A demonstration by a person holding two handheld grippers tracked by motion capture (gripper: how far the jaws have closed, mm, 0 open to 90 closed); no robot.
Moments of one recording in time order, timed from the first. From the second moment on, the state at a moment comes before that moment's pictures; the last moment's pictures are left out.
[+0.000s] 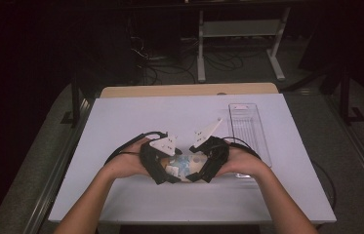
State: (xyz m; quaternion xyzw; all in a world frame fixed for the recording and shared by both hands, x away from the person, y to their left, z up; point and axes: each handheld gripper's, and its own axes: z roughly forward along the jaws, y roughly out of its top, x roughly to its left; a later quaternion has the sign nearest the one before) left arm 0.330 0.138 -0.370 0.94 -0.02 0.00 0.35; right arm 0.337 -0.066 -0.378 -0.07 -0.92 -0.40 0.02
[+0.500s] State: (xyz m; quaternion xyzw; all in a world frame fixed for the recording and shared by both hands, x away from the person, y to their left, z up) left arm 0.331 0.139 -0.367 0.94 -0.02 0.00 0.35; right arm 0.334 -0.056 -0.384 -0.06 -0.93 -0.37 0.03
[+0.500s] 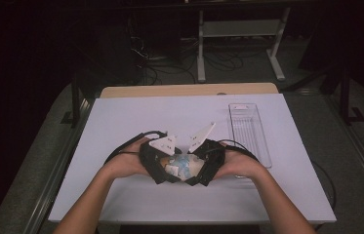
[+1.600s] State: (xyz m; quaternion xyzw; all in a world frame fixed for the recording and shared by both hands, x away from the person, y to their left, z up) left arm 0.331 0.139 -0.369 0.94 -0.02 0.00 0.33; right arm 0.333 -0.048 -0.385 -0.04 -0.94 -0.34 0.01
